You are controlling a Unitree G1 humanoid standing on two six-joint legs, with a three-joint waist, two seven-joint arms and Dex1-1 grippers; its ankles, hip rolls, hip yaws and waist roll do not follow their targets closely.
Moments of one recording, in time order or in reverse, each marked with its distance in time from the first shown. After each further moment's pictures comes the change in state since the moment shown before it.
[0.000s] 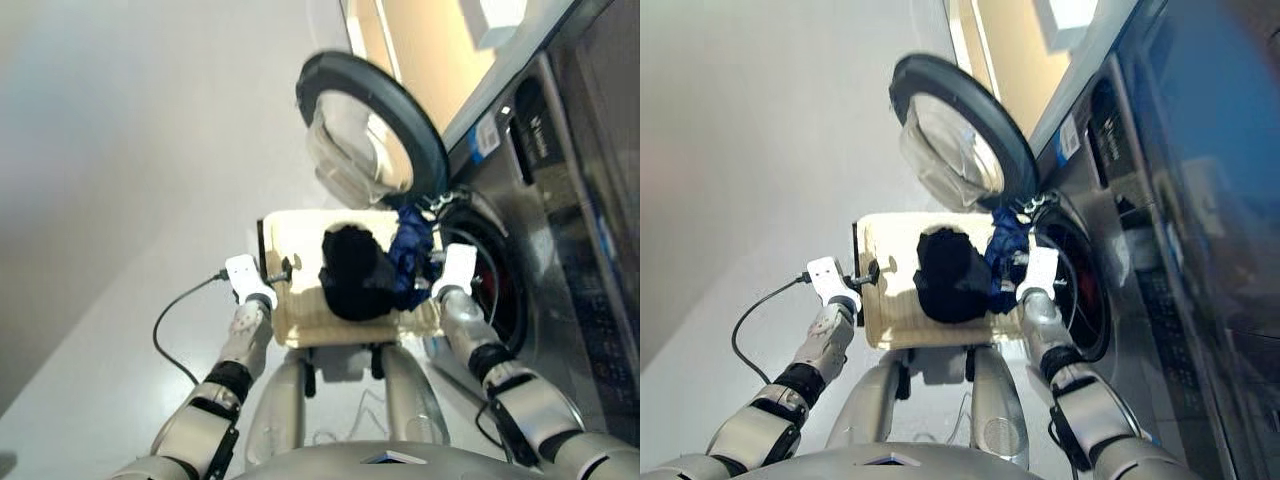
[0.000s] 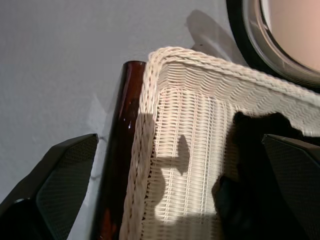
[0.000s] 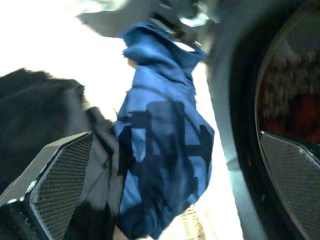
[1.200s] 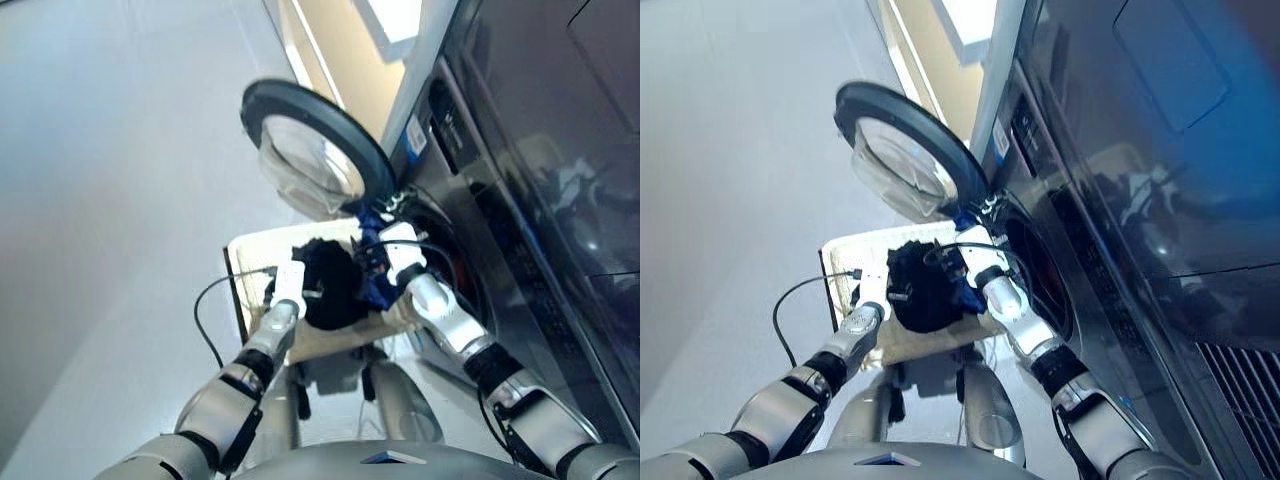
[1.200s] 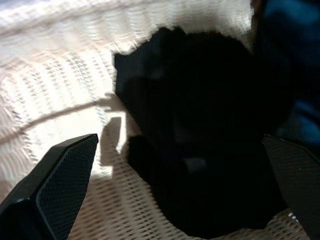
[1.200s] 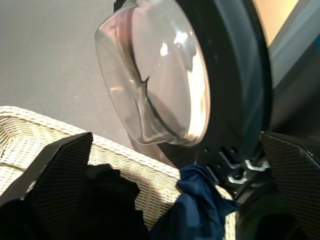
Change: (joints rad) left arm -0.261 -0.087 -0.112 0.216 0.221 0.092 0.064; right arm -0.121 -0.074 0.170 -0.591 -0.165 0.032 0.034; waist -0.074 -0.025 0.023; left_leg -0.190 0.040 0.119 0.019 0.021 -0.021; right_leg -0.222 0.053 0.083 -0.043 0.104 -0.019
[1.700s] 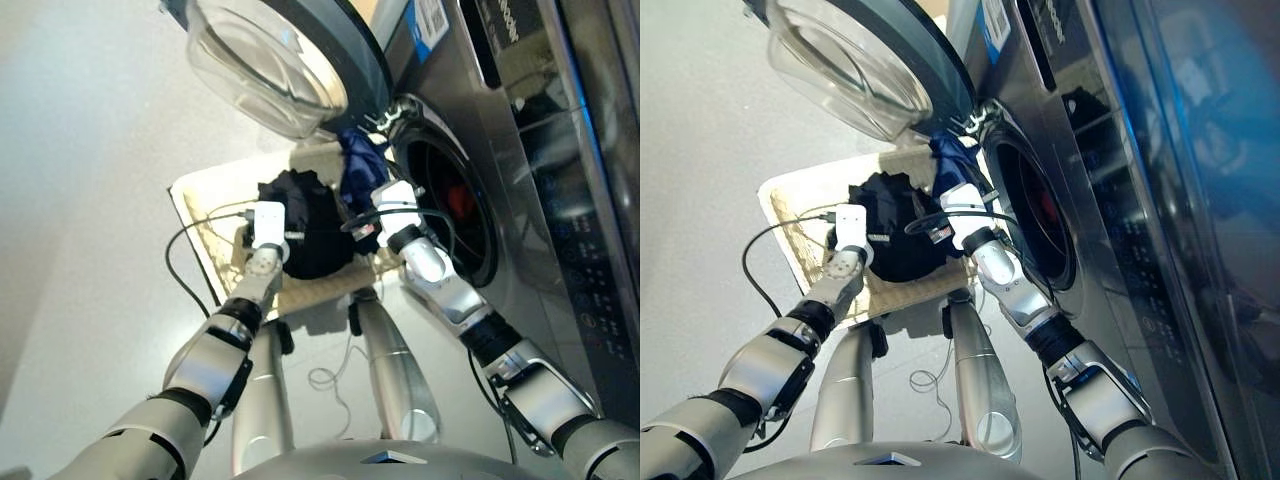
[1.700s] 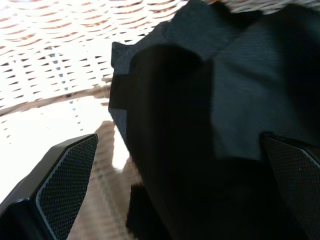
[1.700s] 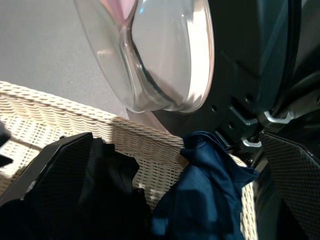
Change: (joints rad) left arm -0.250 0.124 0.079 0.003 -0.075 -0.011 0.078; right arm -0.095 -0.014 -0.005 -0.092 0.022 -0.039 -0.024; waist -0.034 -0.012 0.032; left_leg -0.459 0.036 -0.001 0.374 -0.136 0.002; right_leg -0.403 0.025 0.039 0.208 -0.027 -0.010
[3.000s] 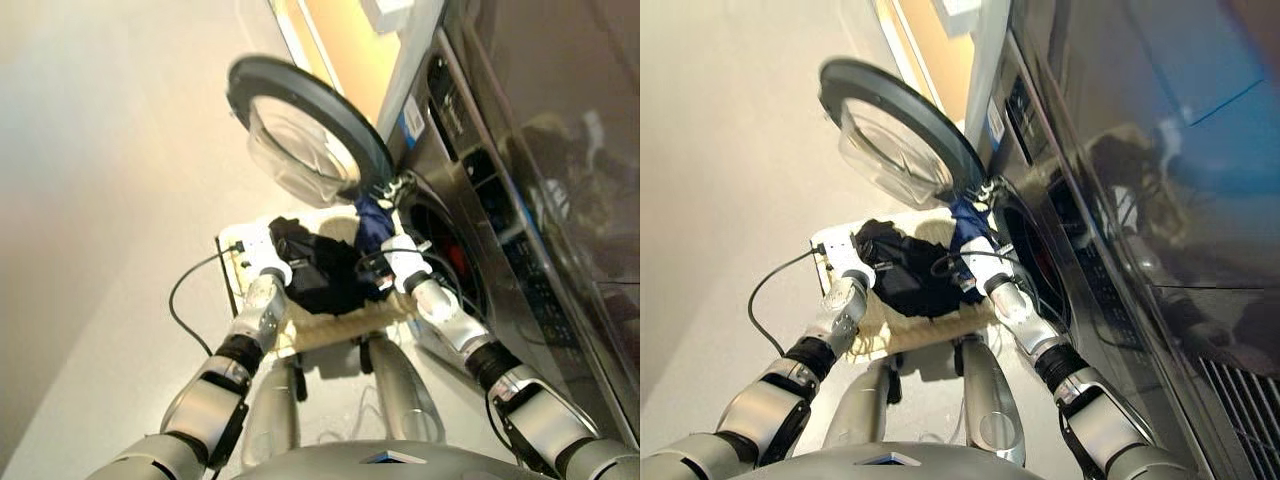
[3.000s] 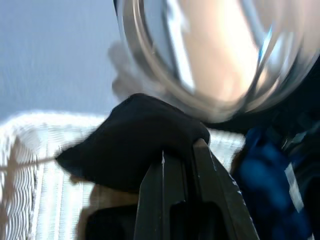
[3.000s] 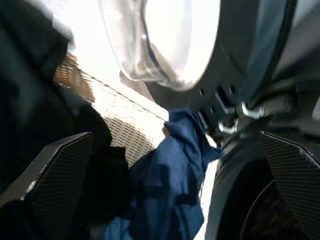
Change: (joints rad) left arm 0.425 -0.060 0.019 -0.406 -0.236 -0.058 -0.149; right arm 0.179 -0.003 0.023 0.414 -0.219 0.025 0.086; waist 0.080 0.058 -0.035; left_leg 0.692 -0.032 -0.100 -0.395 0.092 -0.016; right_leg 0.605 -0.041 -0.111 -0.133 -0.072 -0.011
